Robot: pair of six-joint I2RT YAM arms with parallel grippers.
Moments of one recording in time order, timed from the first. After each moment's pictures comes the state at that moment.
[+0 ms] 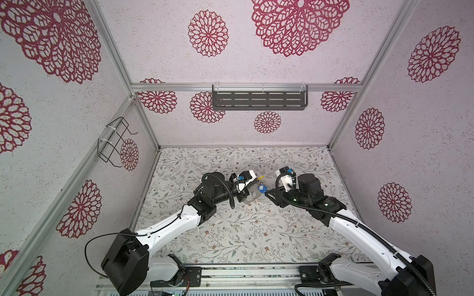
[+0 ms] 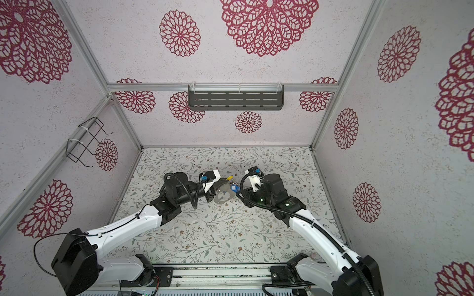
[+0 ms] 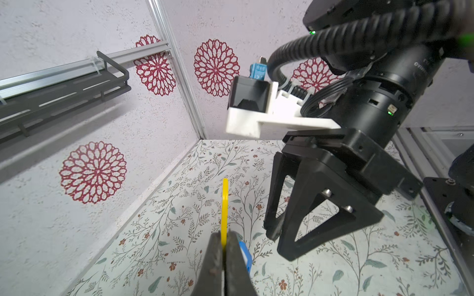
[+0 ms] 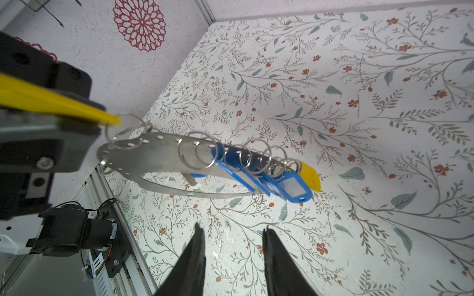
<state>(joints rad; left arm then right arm) -0.68 1.32 0.85 0.39 0.40 0.28 0.53 1.07 0.85 -0.31 -0.39 0.30</state>
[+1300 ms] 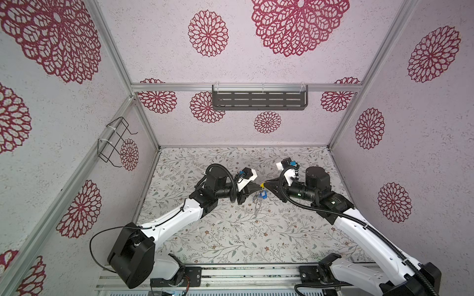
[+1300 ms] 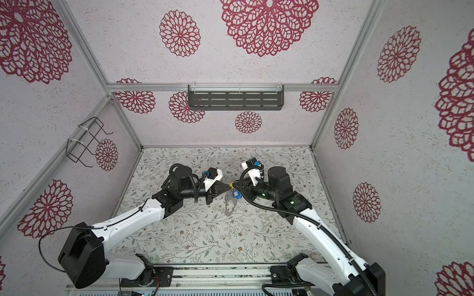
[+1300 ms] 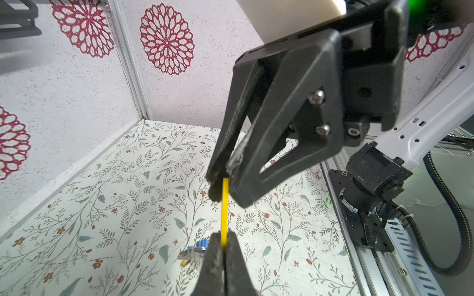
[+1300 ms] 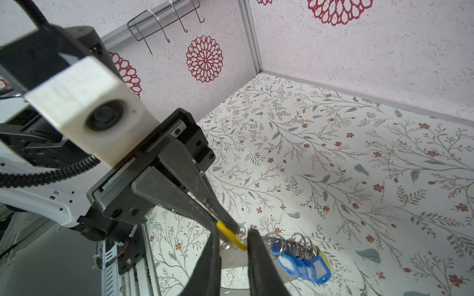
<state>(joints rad) -0.64 1.39 0.94 0.20 0.67 0.18 0.52 1.05 0.95 -0.24 -0.55 0.18</state>
